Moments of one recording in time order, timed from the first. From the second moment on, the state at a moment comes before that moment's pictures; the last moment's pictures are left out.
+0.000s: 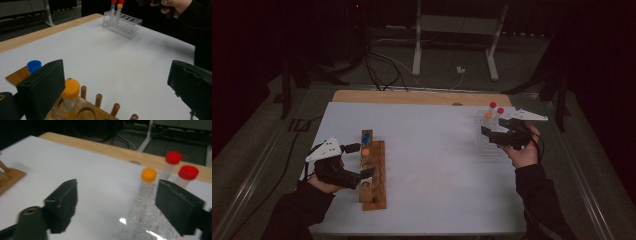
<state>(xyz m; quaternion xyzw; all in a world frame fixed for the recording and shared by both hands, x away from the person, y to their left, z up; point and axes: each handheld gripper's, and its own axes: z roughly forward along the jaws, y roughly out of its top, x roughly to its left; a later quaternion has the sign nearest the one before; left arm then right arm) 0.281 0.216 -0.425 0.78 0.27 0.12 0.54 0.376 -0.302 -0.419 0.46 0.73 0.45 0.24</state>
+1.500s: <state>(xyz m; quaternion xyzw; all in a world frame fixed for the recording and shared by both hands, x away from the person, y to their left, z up) 0.283 0.219 -0.426 0.78 0.28 0.12 0.55 0.448 -0.296 -0.459 0.53 0.74 0.35 0.24</state>
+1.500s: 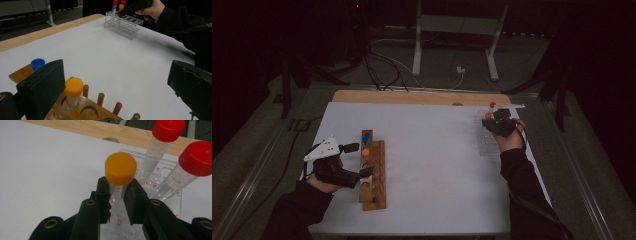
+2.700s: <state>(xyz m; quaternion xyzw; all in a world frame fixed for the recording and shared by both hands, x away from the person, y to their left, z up) 0.282 0.207 -0.422 0.79 0.26 0.11 0.54 0.401 -0.267 -0.395 0.44 0.77 0.38 0.26</state>
